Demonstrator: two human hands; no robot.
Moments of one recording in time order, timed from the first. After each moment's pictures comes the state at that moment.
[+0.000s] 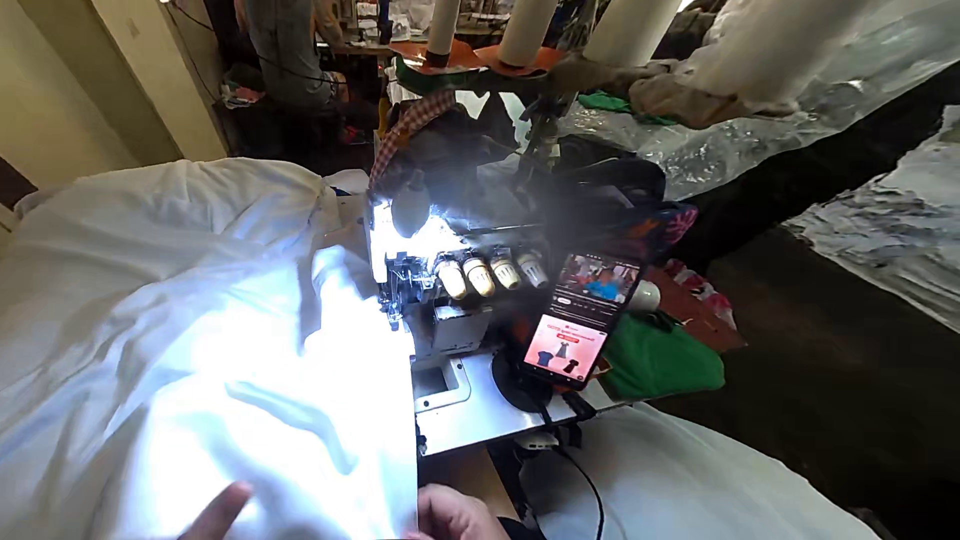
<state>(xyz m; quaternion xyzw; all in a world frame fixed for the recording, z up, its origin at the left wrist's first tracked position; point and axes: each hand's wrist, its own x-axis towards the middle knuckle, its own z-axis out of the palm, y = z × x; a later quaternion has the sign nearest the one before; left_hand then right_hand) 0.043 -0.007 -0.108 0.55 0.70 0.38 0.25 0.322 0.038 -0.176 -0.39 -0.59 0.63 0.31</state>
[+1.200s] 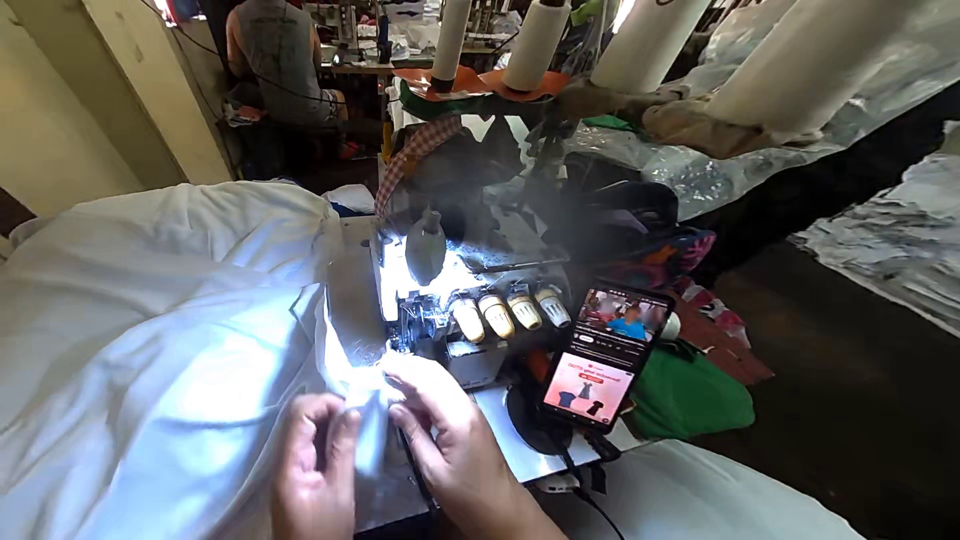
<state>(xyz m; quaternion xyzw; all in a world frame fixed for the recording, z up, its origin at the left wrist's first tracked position) 0.133 0.099 -0.147 0.49 0.52 0.67 0.19 0.274 0.149 -0.141 -0.35 -0.77 0.28 0.46</state>
